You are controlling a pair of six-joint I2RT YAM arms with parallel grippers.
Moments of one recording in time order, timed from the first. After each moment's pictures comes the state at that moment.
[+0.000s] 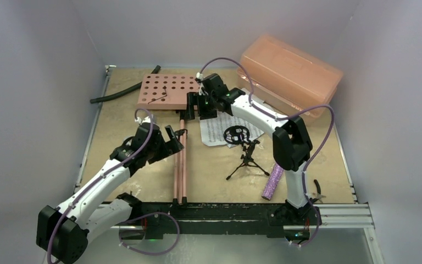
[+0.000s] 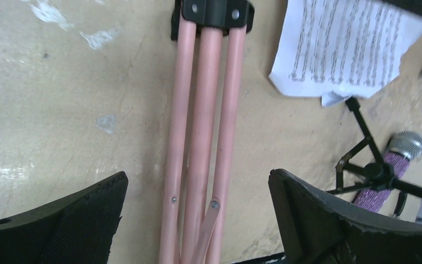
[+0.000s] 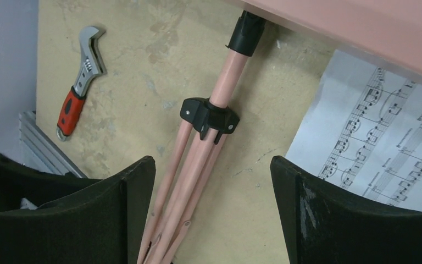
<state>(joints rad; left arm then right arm) -0.48 0.95 0.64 -0.51 -0.03 -0.82 0.68 2.02 1.74 -0.49 -0.29 0.52</state>
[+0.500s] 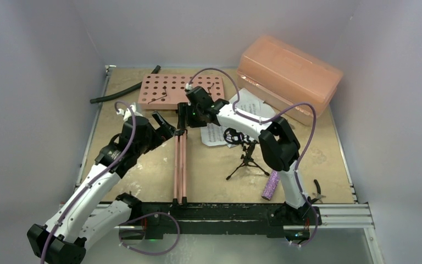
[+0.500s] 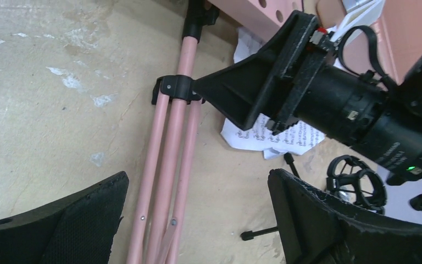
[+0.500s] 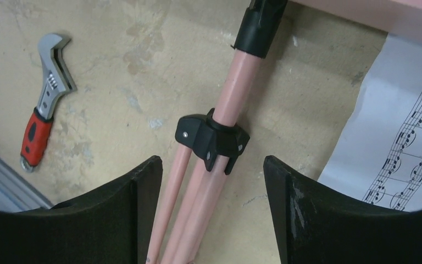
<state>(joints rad) -0.45 0.85 0.81 -0.60 -0.19 -0.91 0.80 2.12 1.75 -0.43 -0.12 0.59</state>
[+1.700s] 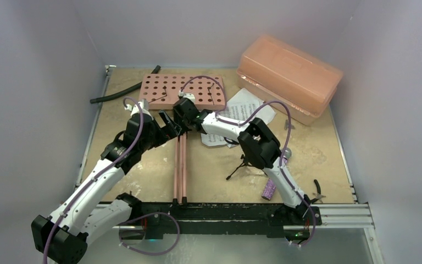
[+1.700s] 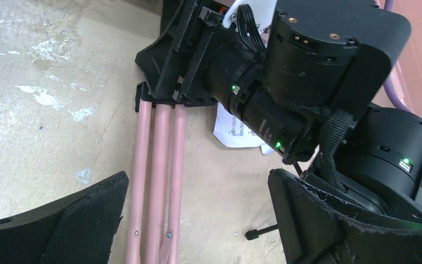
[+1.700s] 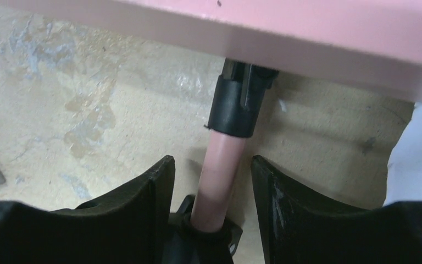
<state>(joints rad) -0.45 0.90 0.79 -0.48 -0.13 -0.82 0.87 2.33 1.84 -0.28 0.17 0.64</state>
